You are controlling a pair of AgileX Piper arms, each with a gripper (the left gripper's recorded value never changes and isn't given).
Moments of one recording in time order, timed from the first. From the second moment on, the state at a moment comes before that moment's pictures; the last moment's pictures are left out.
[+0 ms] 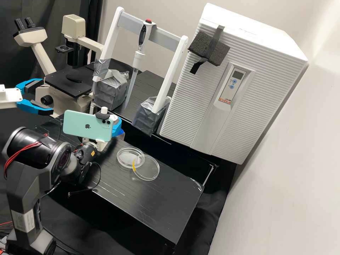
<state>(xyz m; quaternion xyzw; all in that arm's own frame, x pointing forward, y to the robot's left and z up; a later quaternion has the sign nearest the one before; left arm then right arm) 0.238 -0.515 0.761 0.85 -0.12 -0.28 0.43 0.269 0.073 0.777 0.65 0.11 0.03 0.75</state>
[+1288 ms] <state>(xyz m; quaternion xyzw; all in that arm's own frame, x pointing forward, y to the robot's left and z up) 0.237 -0.517 0.765 0.85 -0.13 -0.27 0.43 0.278 0.079 0.770 0.65 0.13 0.02 0.75</state>
